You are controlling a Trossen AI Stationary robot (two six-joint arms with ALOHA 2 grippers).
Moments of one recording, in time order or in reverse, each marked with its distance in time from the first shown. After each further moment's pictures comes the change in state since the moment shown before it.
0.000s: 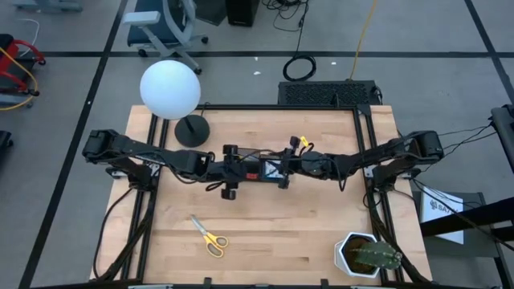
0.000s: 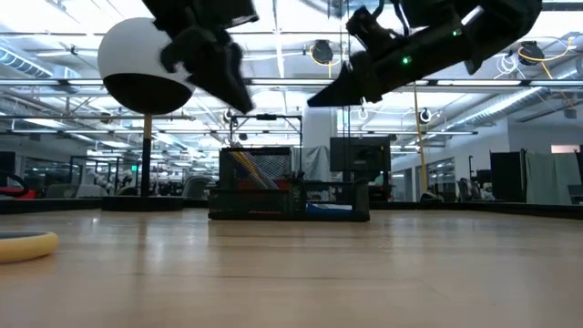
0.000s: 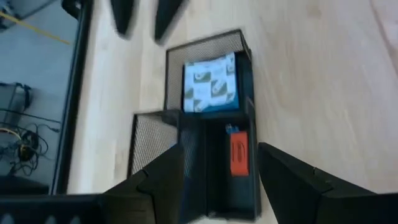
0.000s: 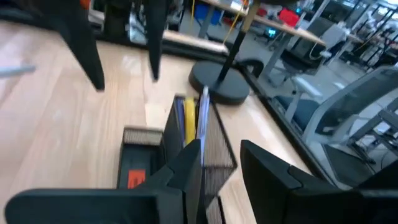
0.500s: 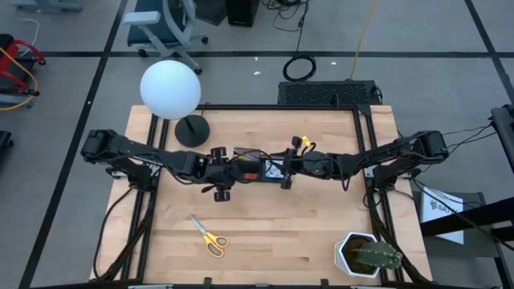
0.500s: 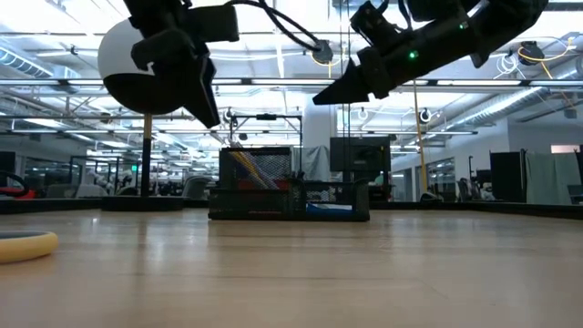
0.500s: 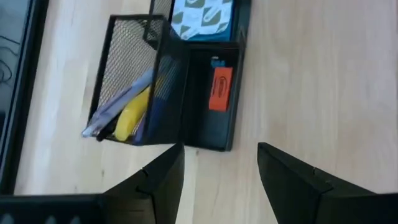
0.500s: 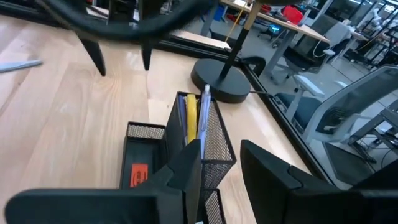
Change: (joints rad) left arm -0.025 -0.015 -0.002 -0.233 0.017 -0.291; right arm 0.011 -0.053 0.001 -0.074 -0.001 -0.001
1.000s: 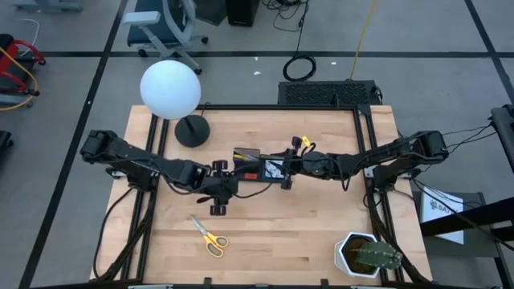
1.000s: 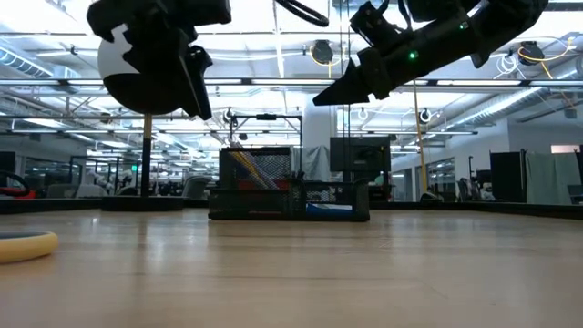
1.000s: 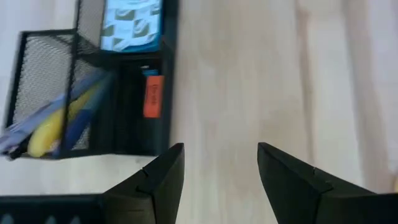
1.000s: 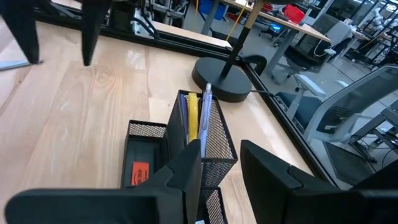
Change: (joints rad) left arm -0.096 0.000 0.000 0.022 0.105 -0.041; right arm 0.000 0.001 0.000 -0.004 -0.001 0.000
